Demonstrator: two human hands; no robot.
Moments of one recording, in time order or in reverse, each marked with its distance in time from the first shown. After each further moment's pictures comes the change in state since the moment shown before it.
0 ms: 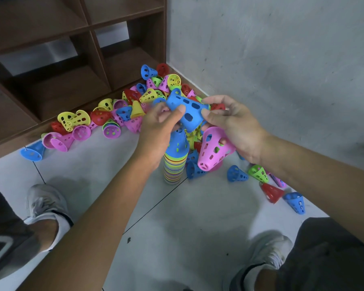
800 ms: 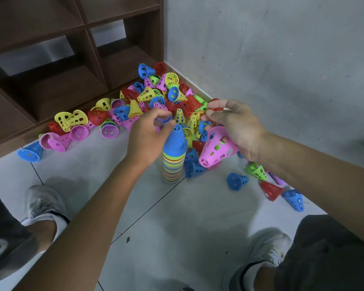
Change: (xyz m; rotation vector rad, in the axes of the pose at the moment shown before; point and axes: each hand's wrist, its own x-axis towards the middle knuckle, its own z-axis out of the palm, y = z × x) left_hand 0.007 -0.020 -0.025 0.696 0.013 0.252; right_hand 0.003 0.001 -0.005 -0.008 0.146 0.135
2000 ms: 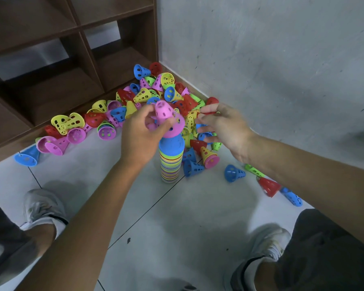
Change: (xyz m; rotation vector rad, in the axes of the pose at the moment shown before) left_hand -0.005 0.003 -0.005 -0.080 0.068 0.018; right_hand -0.001 0.012 0.006 -0.072 -0.023 0.018
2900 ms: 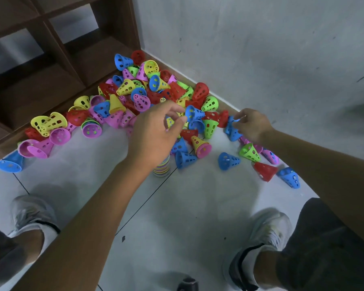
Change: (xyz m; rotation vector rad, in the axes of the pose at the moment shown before) left_hand -0.016 0.031 0.050 0.158 -0.202 0.214; right_hand 0.070 0.112 -0.120 -0.653 0.212 0.095
